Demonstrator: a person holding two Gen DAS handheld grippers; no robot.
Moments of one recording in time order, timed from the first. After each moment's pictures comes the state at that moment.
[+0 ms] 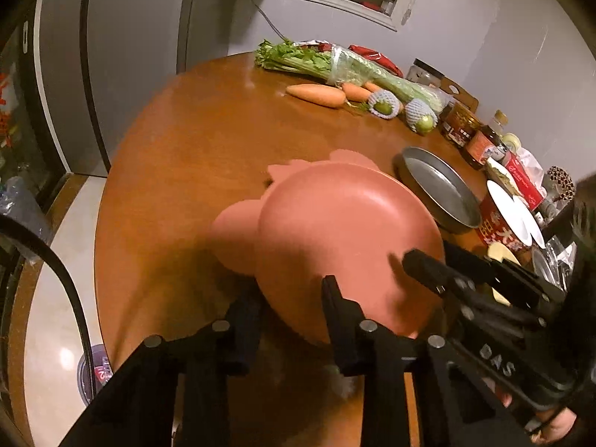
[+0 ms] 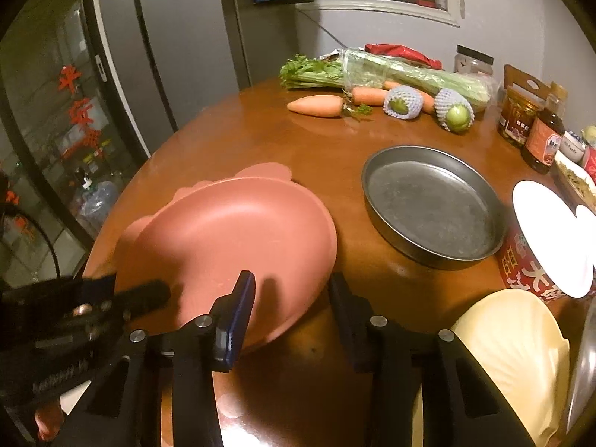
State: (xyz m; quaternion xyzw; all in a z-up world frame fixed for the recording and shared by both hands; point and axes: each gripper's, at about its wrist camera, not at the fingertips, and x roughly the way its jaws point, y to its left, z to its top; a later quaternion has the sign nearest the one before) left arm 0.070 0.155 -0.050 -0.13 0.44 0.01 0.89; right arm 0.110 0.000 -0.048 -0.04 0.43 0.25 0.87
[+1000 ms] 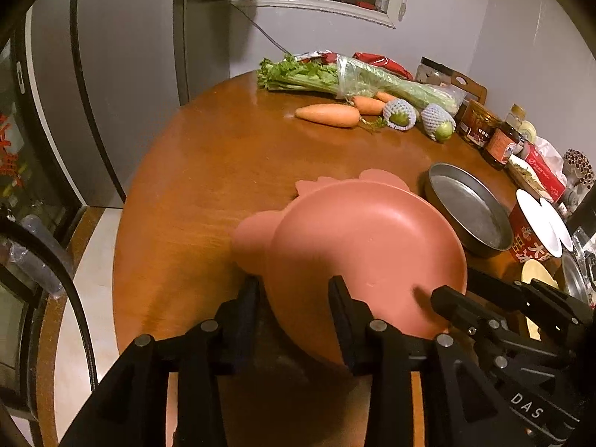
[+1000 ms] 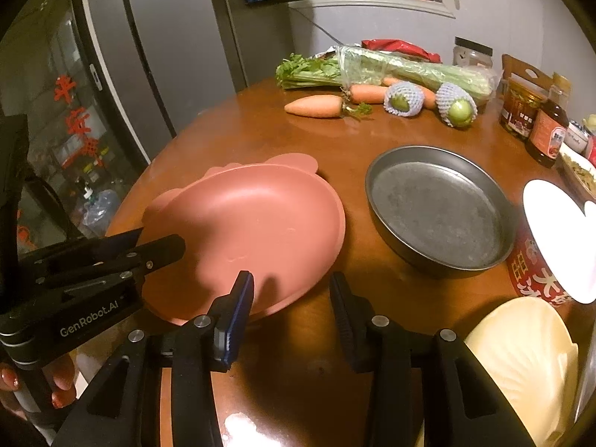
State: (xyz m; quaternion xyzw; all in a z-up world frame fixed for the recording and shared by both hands) left arm 0.104 0.161 -0.042 -0.07 0.43 0.03 0.90; right arm 0.123 0.004 -0.047 -0.02 0.44 0.25 0.86
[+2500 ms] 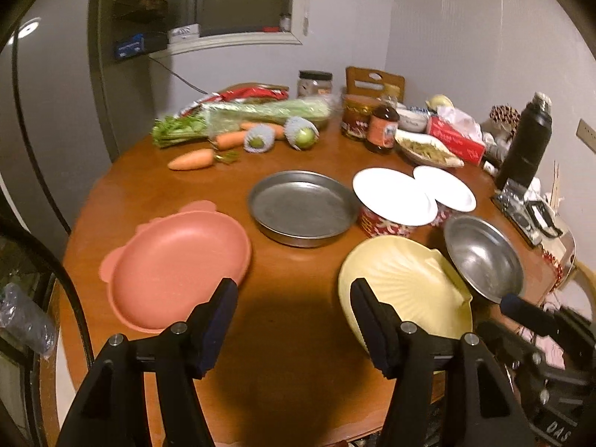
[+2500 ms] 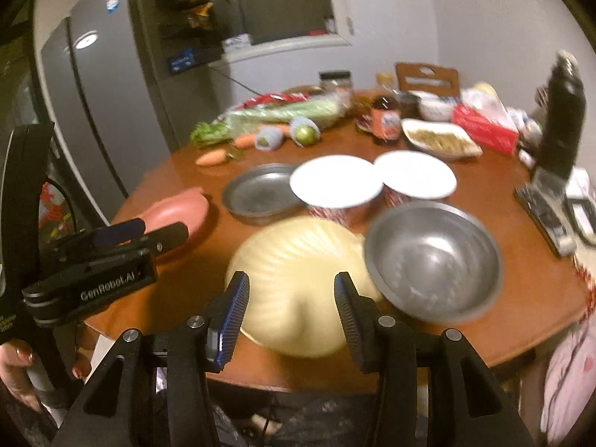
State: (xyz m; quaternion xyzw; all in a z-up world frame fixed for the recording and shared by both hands) left arm 0.056 0.006 0.011 0.01 0.38 -0.07 0.92; right arm -0.004 -0.166 0.017 0.05 0.38 0.12 0.91
